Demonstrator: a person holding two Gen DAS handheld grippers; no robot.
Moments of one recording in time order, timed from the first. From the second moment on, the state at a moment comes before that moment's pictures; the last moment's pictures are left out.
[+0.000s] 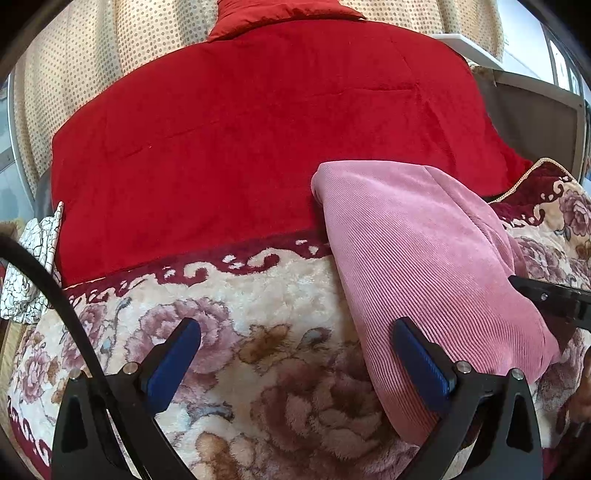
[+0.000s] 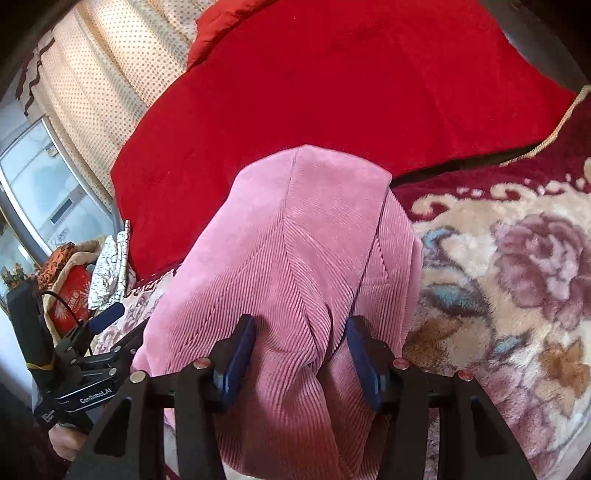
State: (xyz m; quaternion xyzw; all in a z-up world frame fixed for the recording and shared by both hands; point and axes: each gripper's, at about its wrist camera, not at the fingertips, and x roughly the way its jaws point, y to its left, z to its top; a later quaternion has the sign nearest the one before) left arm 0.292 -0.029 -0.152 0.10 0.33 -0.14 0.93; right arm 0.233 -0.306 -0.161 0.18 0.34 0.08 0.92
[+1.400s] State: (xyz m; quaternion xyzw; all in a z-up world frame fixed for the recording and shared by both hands) left arm 0.302 -0.020 -0.167 0.06 0.35 -0.13 0.93; right arm 0.218 -0.242 -0.144 -0.09 0.30 -0.09 0.95
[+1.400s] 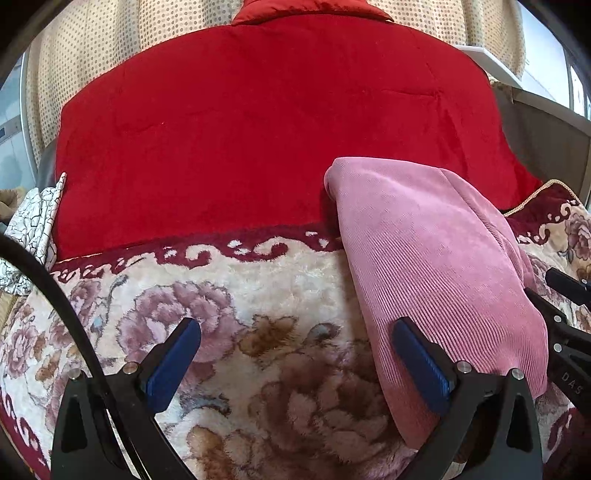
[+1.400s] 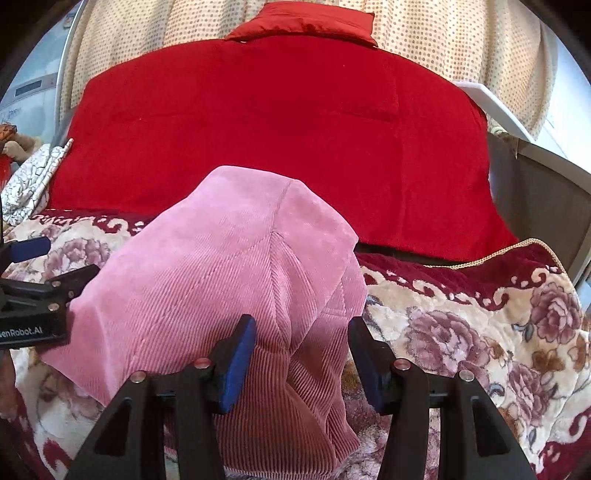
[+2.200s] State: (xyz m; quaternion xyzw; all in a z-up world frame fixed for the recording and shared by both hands) left arm 0.303 -0.019 -0.169 0.05 0.35 -0.13 0.93; right arm 0.219 -0.234 -0.148 -0.11 0.29 -0.10 0.94
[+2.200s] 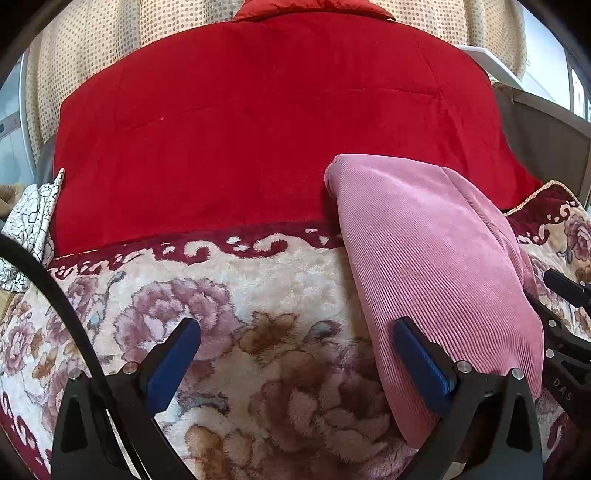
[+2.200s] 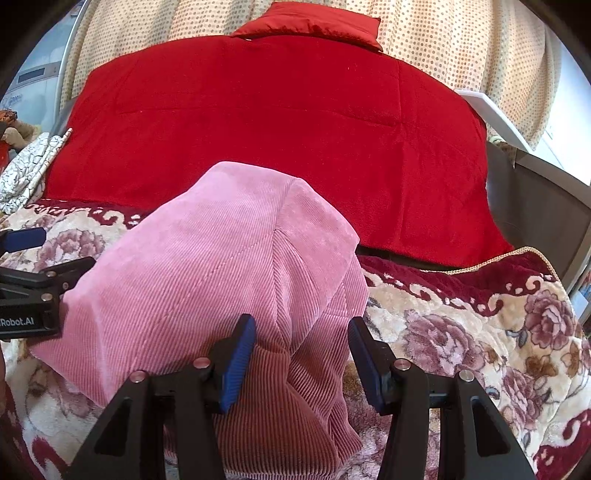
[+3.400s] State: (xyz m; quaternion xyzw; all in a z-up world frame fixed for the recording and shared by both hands) left arm 0.365 -0.007 -0.197 -0.10 0.44 -0.19 0.87; right arm 0.239 -0.293 -0.145 0.04 0.32 0.03 0.95
